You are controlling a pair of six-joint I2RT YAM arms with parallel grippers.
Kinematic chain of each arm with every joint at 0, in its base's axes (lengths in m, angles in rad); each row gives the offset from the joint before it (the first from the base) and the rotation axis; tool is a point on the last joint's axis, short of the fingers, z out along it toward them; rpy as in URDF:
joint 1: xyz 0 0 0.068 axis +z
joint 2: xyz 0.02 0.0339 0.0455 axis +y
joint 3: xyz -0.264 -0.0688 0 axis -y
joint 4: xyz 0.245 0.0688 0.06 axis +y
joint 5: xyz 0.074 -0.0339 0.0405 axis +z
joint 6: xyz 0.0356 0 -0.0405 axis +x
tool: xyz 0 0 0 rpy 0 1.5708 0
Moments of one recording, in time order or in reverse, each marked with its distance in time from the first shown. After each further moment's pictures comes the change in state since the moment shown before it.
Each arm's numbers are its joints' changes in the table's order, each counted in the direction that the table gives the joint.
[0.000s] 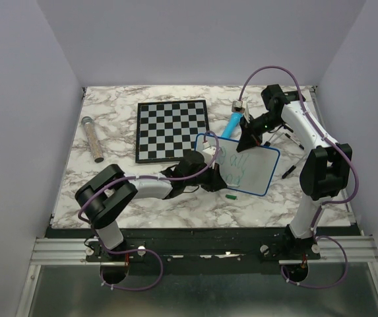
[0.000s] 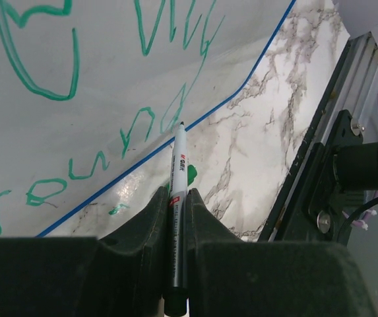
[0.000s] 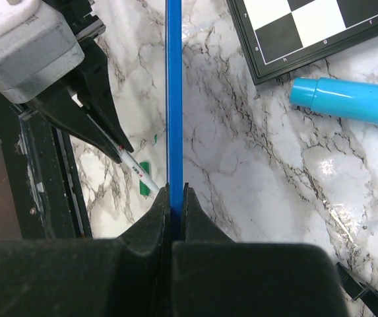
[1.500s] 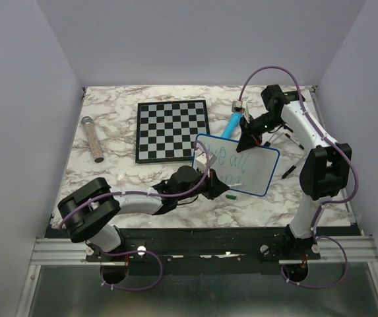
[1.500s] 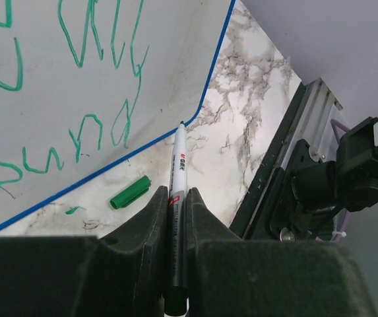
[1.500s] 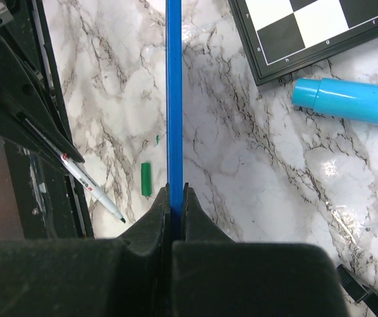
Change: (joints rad) left arm -0.111 -0.183 -0.182 -0.239 0.189 -0.071; right arm 0.000 0.003 0.000 0.001 0.008 0.003
